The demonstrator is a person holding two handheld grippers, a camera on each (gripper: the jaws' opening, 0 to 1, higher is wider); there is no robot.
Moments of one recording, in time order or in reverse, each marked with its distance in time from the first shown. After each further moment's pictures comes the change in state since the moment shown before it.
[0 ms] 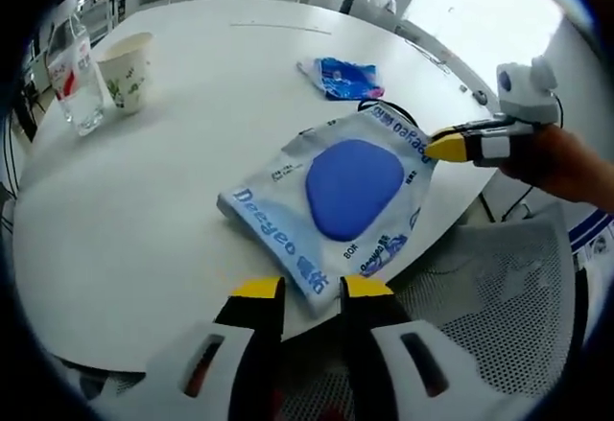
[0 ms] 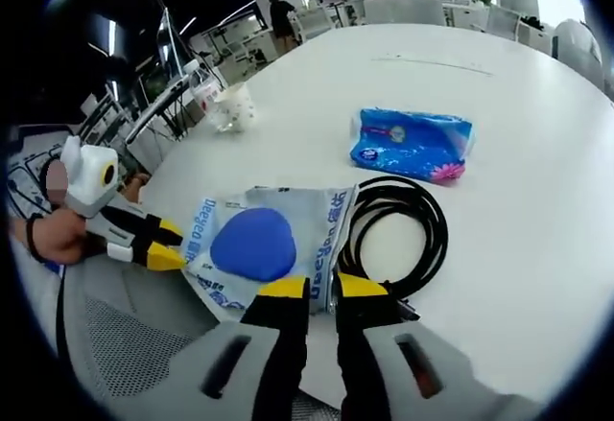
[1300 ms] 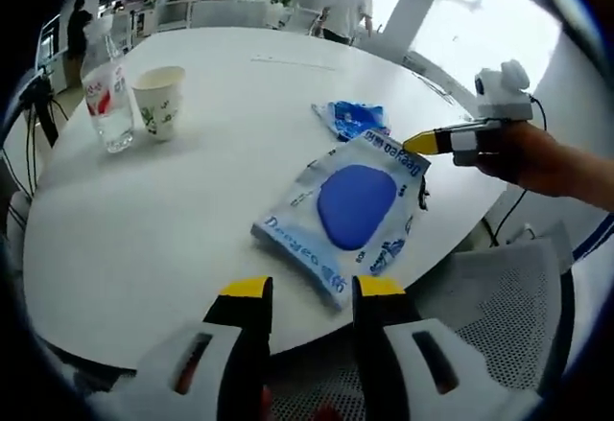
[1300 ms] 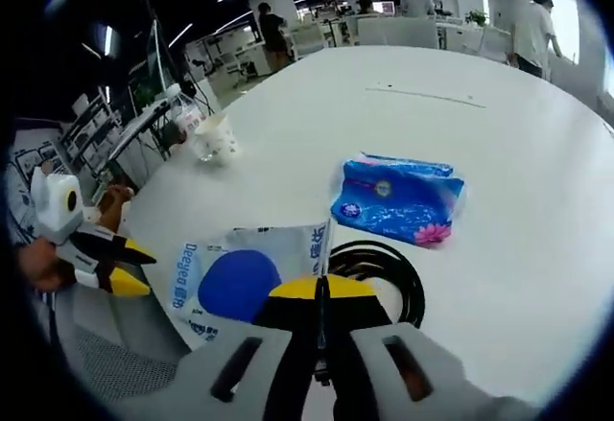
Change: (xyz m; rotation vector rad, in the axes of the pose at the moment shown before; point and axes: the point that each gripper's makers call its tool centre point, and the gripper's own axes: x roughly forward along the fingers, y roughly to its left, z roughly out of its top) left arm -0.028 0.008 0.022 -0.031 -0.150 0.032; right arm 0.008 -0.019 0.050 -0.004 -0.085 -0.076
